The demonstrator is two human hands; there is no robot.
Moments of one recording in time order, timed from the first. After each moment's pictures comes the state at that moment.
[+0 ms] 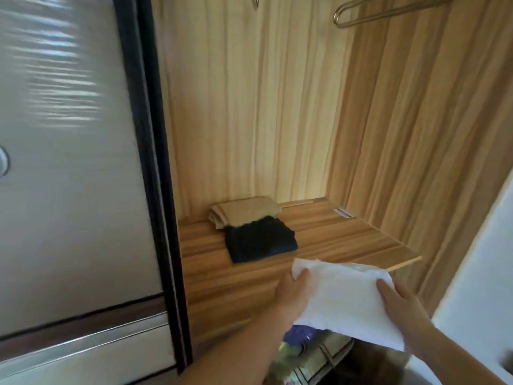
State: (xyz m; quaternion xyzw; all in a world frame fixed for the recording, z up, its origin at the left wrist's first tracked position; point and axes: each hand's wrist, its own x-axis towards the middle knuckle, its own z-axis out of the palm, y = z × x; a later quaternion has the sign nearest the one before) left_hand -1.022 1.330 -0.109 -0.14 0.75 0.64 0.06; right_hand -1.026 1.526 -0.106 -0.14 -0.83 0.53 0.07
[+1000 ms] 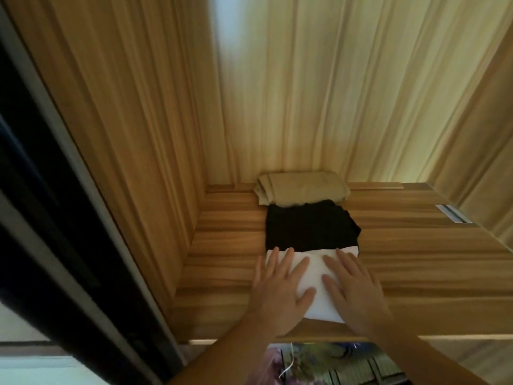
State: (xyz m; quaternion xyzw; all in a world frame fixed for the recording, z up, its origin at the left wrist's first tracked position) left_hand -1.105 1.246 -0.196 -0.09 0.99 0.13 -0.07; right_hand -1.206 1.405 -0.199 0.32 -0.93 0.15 -0.01
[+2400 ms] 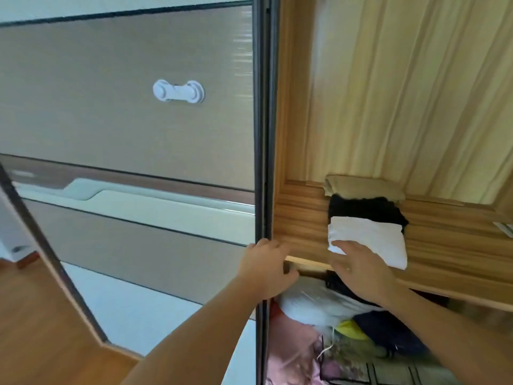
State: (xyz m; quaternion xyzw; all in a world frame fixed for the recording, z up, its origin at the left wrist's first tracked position) left_hand -0.872 1.279 -0.113 -0.23 0.96 0.06 -0.12; right_hand -1.052 1.423 -0.135 0.47 -0.86 0.20 0.01
